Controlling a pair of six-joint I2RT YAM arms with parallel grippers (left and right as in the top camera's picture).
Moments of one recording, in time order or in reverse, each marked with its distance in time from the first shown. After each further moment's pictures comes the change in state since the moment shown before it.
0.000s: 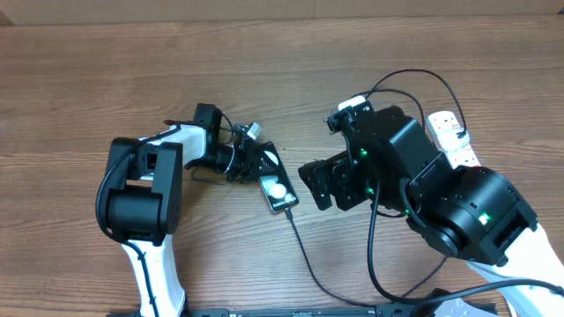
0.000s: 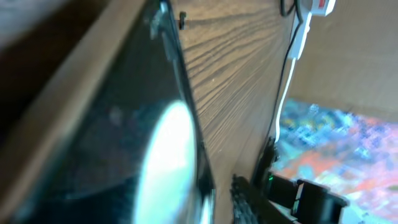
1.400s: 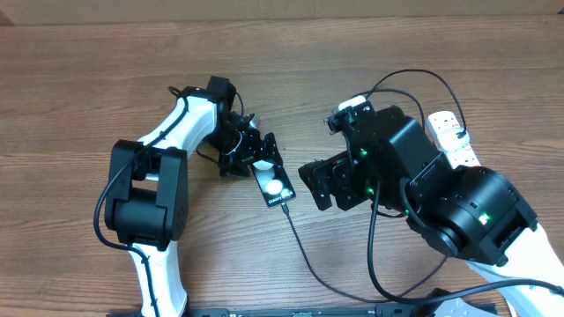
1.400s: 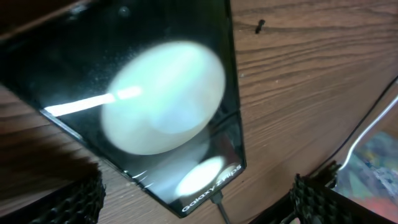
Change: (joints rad) left arm -0.061 -0.021 0.291 -0.431 -0.453 -0.145; right arm 0.000 0.000 0.000 -0.003 0.004 0.000
